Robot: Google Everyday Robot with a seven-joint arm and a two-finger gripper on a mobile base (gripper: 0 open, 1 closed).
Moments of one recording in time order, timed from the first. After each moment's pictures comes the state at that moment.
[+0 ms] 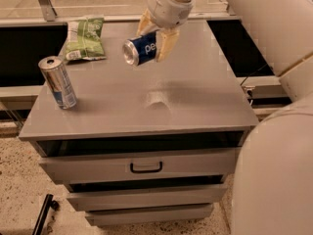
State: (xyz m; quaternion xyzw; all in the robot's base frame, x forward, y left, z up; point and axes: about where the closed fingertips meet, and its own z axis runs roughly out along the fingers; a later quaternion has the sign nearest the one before) arm 0.640 0.005 0.948 -0.90 0.39 0.00 0.20
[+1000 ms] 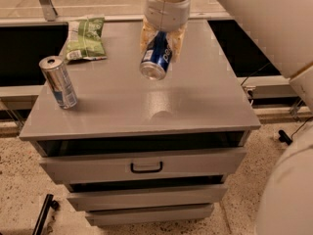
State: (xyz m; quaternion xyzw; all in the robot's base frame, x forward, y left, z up) arm 0.611 -0.017 0.951 -0.98 0.12 -0.10 0.07
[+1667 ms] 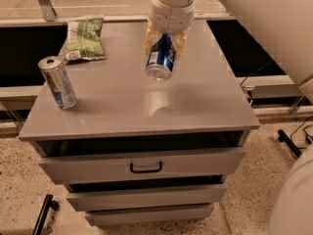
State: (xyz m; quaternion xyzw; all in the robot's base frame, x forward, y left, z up) arm 0.621 -0.022 0.946 -0.99 0.07 -0.13 0.07
